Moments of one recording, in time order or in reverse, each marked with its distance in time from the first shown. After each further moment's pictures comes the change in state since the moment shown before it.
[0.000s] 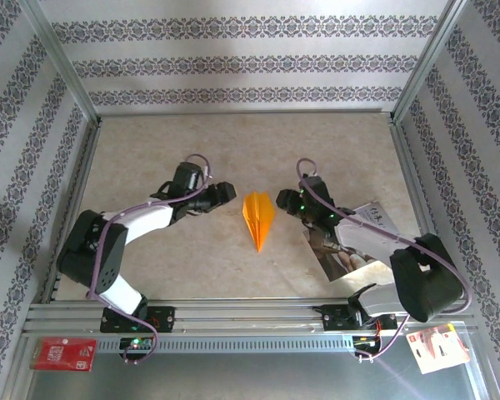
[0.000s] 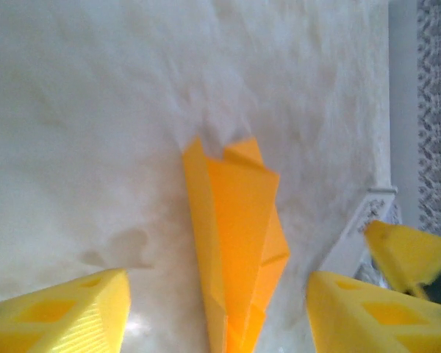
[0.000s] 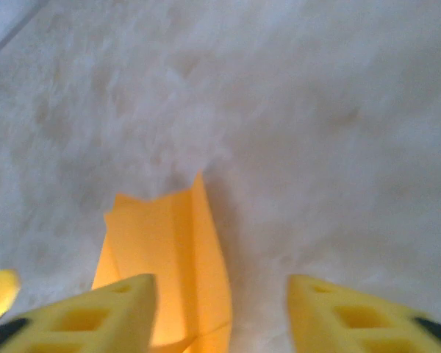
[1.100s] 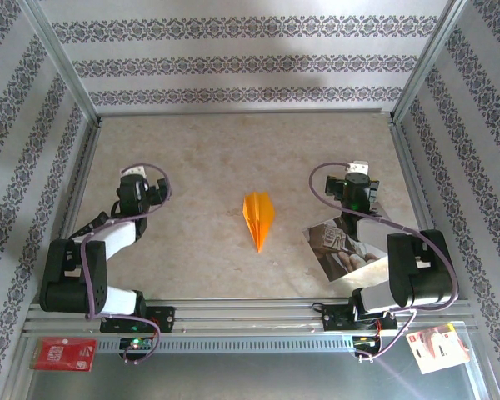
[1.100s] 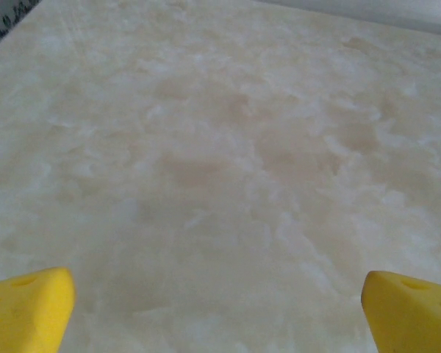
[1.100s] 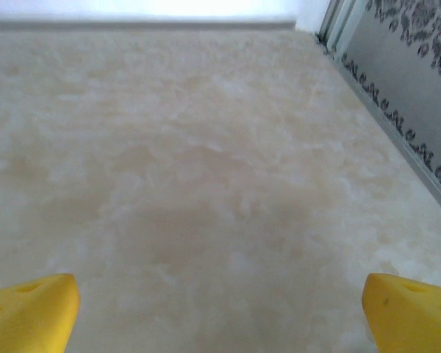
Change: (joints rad) left arm 0.375 -0.162 -0.340 0.349 -0.562 0.600; right arm -0.389 0.082 -0.195 0.520 0.304 -0.719
